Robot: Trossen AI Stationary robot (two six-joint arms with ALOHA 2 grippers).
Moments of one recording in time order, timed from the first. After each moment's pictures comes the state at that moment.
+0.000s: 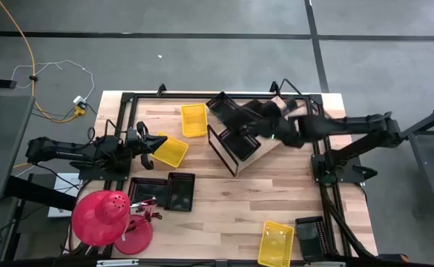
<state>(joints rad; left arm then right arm) 0.07 0.21 0.01 0.31 -0.36 -0.14 -0.01 1.33 1.28 -0.71 0.96 0.25</state>
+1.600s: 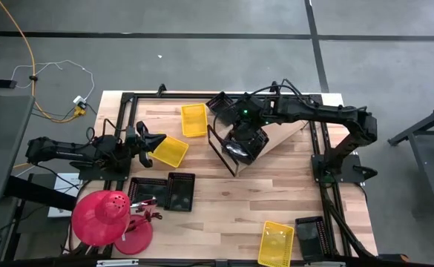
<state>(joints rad) 0.07 0.21 0.01 0.36 -0.38 -0.23 -0.22 1.60 1.44 -0.78 0.04 -1.21</state>
